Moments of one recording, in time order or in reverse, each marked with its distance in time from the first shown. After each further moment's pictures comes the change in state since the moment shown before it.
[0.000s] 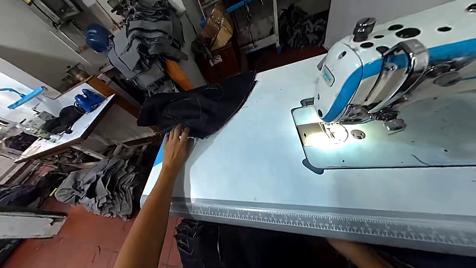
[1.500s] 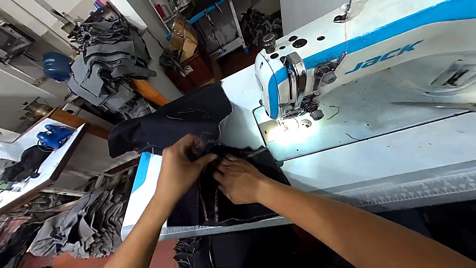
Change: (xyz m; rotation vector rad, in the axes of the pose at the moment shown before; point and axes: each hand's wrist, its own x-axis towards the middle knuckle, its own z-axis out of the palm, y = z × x) left_hand 0.039 0.171 -0.146 -0.710 -0.069 0.032; right_hand 0.051 -0.165 -0.092 -0.328 0.078 -0.794
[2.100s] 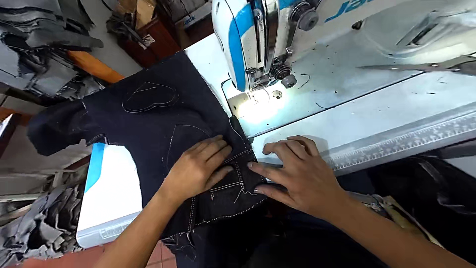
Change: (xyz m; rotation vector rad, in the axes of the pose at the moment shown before) left_hand -0.029 -0.016 0.099 0.162 -0.270 0.751; right_hand -0.172 0.033 0.050 -0.367 0.769 0.217
